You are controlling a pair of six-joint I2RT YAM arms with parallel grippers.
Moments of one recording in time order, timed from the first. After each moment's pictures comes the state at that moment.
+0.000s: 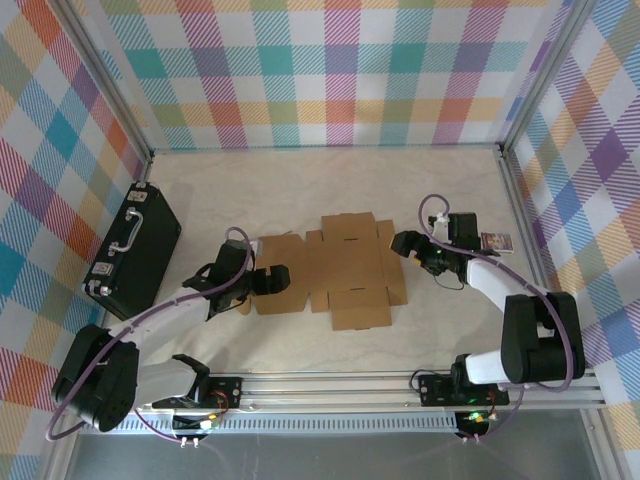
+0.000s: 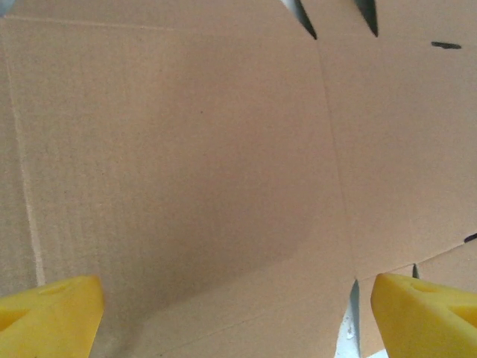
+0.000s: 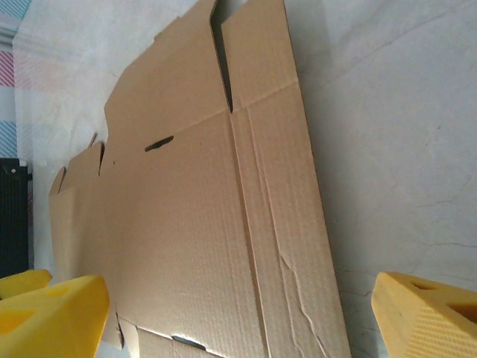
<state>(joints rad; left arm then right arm) -0.45 1.19 0.53 -0.19 0.13 -0.53 0.07 1.40 0.68 -0.17 -0.59 0.52</state>
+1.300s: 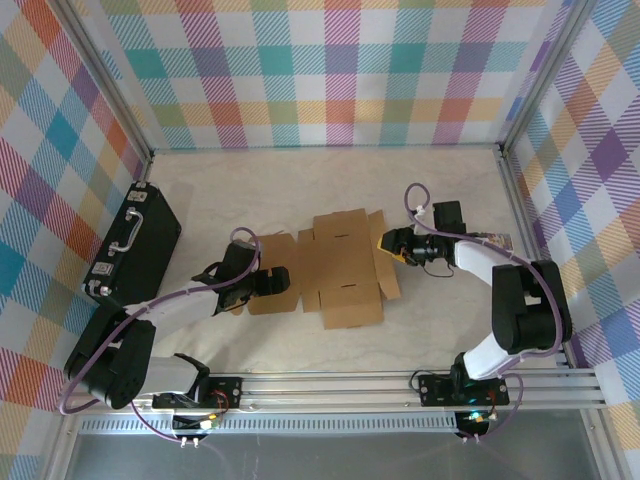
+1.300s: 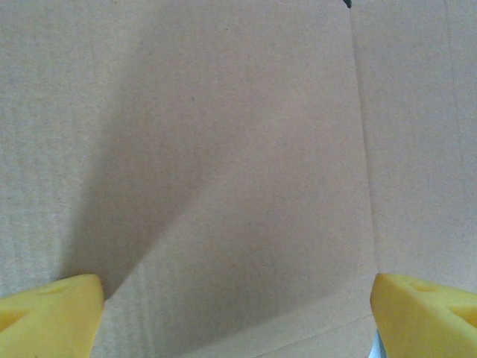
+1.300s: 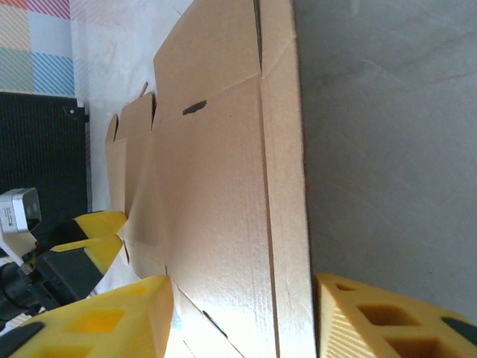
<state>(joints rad) -0.46 1.30 0.53 -0.13 0.07 -0.54 0.14 1.57 0.80 -0.18 -0.78 0.50</state>
